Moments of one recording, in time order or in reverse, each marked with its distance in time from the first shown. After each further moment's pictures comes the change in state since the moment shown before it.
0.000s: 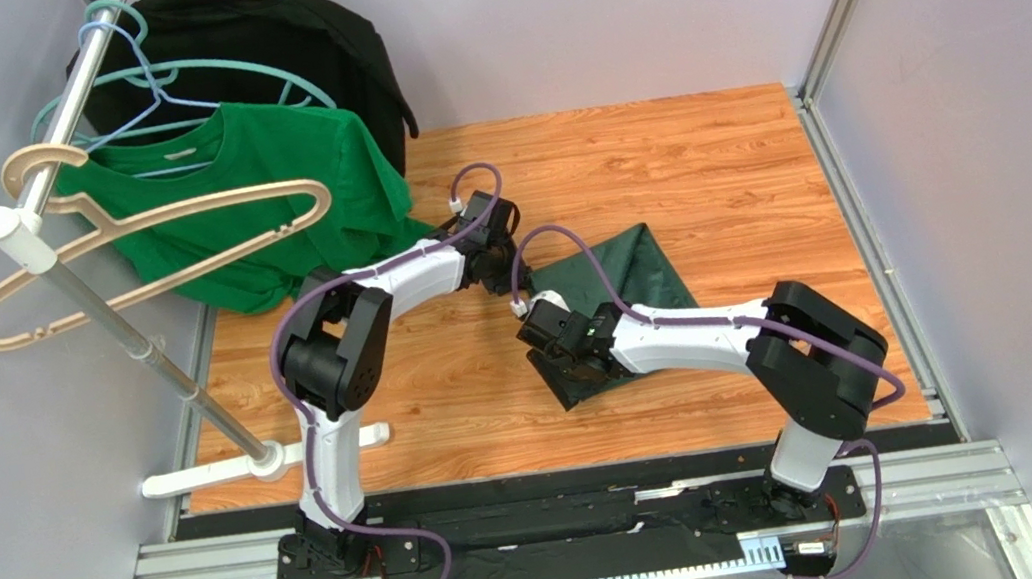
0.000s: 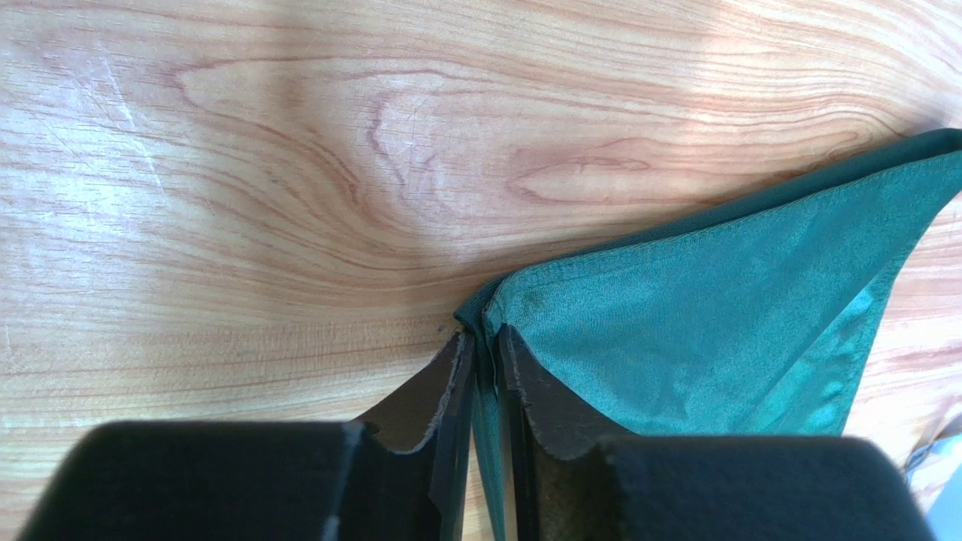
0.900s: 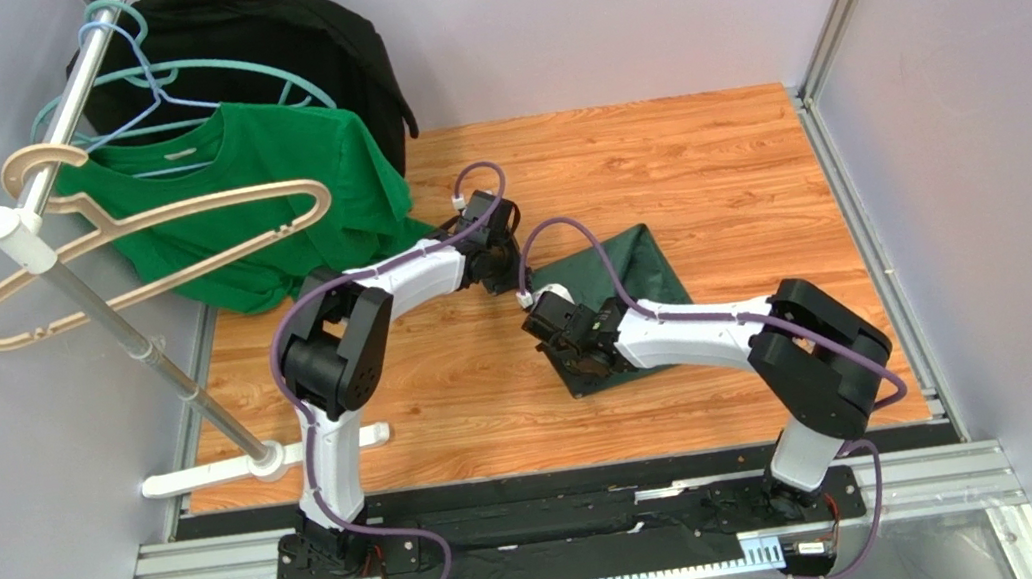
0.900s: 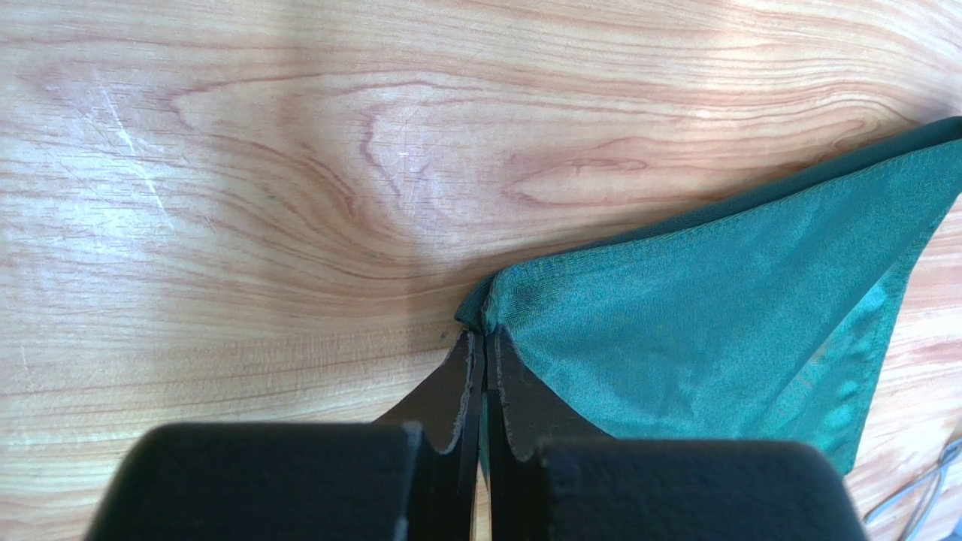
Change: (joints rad) left arm 0.000 0.001 -0.001 0.011 -0.003 0.053; right arm -0.027 -0.005 -0.011 0.026 -0.014 0.019
